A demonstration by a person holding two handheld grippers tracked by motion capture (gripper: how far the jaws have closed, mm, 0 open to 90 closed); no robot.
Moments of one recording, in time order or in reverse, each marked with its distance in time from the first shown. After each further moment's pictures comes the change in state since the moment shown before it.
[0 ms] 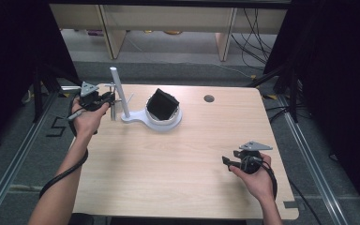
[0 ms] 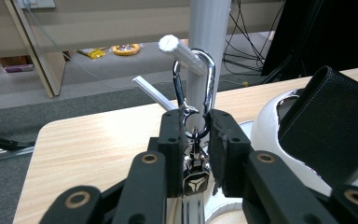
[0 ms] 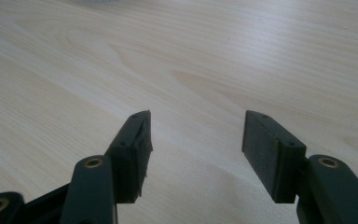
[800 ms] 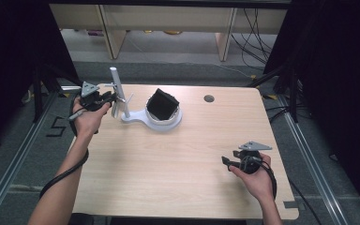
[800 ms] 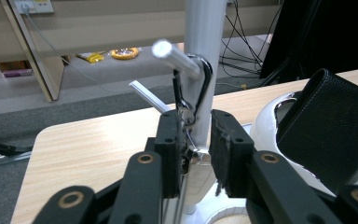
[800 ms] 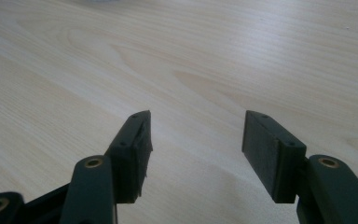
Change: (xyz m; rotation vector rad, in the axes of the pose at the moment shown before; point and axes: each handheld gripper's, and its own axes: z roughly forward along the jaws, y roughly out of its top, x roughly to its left) left arm 0.000 -0.001 -0.001 -0.020 -0.003 0.013; right arm 0.001 0.000 0.001 0.002 0.000 -0.003
